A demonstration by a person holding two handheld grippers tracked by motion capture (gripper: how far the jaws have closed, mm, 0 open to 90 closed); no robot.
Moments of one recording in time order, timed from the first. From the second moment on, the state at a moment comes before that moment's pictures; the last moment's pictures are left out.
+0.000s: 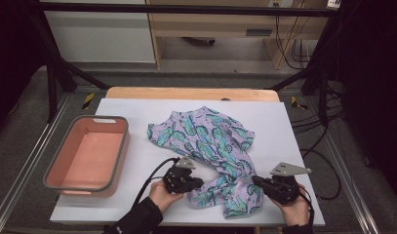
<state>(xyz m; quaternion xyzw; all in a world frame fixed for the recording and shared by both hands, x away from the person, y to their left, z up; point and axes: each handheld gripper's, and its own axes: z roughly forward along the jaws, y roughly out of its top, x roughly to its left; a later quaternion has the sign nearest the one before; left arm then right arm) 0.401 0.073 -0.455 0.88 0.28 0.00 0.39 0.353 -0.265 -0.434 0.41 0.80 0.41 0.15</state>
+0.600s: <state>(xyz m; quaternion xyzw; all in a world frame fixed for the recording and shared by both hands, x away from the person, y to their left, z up) 0.417 0.059 -0.460 0.87 0.29 0.00 0.40 0.374 -0.269 -0.432 0.43 0.79 0.40 0.18</state>
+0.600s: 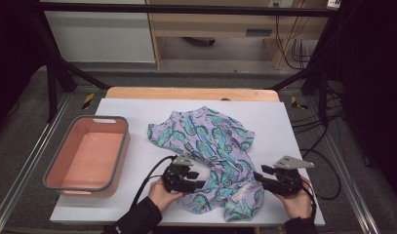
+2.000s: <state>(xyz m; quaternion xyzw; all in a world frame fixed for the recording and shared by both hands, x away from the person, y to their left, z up) 0.495 0.117 -0.477 0.81 0.42 0.14 0.38 0.409 -0.255 -0.466 0.46 0.79 0.37 0.17</state>
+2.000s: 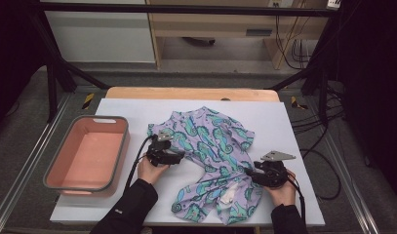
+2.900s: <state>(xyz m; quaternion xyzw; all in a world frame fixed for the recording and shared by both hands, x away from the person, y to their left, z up) 0.517 0.115 -0.425 0.80 0.41 0.15 0.42 0.420 -0.259 -0.473 0.47 0.80 0.31 0.22</state>
